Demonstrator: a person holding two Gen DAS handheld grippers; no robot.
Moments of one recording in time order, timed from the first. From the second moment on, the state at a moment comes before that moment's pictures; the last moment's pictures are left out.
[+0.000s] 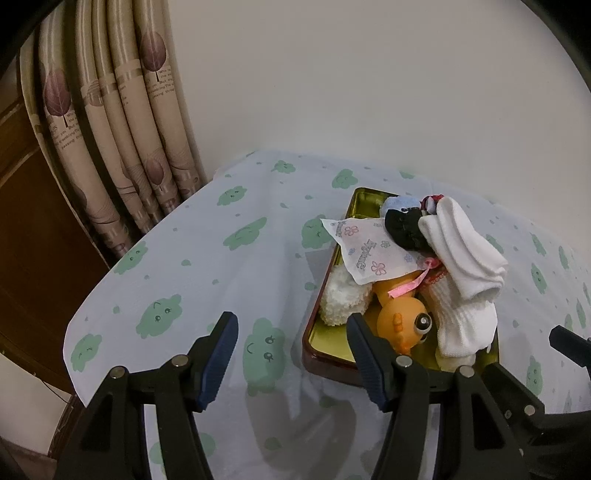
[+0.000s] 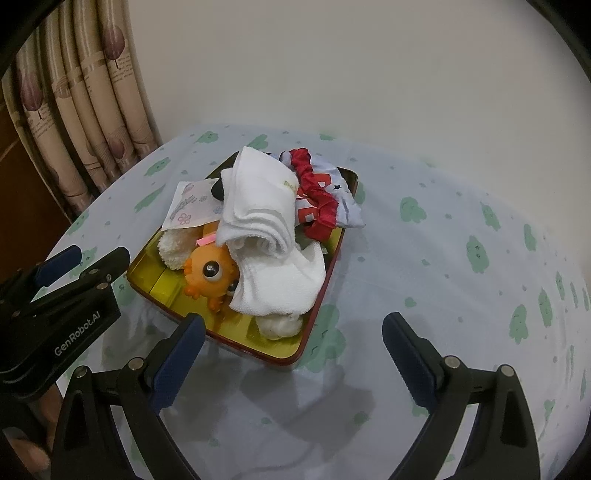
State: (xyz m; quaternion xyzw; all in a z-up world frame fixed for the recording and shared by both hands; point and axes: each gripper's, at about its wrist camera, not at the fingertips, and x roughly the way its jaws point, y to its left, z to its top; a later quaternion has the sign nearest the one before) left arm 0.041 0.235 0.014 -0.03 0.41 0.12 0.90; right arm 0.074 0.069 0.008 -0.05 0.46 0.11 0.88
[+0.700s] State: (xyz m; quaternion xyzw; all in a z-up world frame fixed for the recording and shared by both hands) left arm 0.041 0.234 0.013 -0.03 0.41 0.12 0.90; right arm 0.075 0.069 0.004 -0.04 0.47 0.12 0.87
